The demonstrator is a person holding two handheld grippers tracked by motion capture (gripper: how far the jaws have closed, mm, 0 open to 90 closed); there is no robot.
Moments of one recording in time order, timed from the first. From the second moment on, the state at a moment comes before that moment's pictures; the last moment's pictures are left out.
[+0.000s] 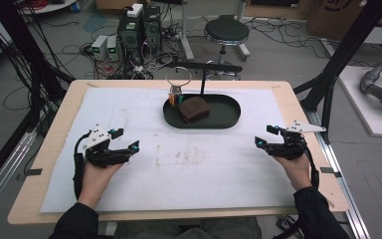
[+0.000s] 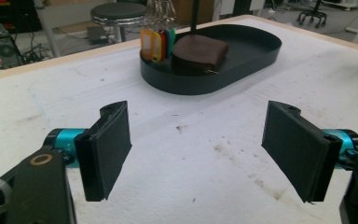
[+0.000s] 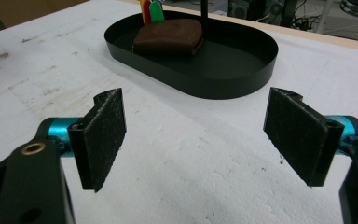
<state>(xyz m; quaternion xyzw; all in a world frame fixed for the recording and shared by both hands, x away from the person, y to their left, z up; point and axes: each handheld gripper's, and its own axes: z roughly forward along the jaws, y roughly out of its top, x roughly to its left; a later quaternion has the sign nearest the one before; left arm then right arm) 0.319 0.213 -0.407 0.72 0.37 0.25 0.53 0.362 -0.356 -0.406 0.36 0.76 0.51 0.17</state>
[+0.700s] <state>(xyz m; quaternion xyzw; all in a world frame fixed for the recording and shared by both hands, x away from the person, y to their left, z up) 0.320 0.215 -0.416 0.71 0.38 0.26 0.52 0.363 -0.353 -0.407 0.36 0.77 0.49 0.19</state>
